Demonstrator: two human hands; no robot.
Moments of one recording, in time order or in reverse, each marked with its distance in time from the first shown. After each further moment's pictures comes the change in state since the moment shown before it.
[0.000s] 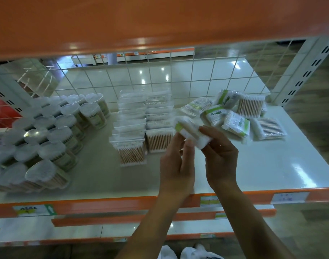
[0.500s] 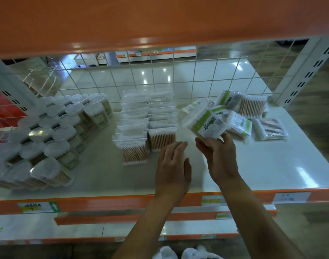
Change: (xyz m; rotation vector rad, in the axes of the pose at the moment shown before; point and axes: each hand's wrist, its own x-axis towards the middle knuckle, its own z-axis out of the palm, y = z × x) left_hand -0.005 -0.062 -0.009 0.629 -0.044 0.242; right_hand 0.016 0.001 -0.004 0.168 0.164 0.448
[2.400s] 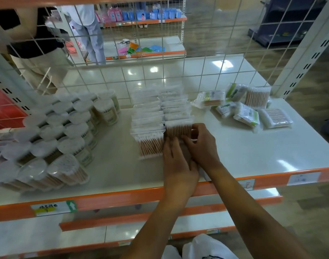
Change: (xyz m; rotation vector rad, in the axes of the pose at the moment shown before) left_hand -0.013 -0.010 -0.036 -0.125 -0.200 -0.364; right_hand 0.008 0.067 0.043 -1.074 -0.059 -0.441
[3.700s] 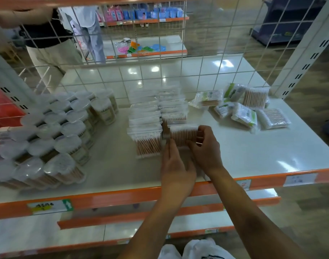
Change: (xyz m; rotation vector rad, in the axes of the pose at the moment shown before) left_hand -0.004 0.008 -0.006 -0.042 -0.104 -0.075; right_hand -0.015 -0.002 -0.019 0.141 0.023 0.069
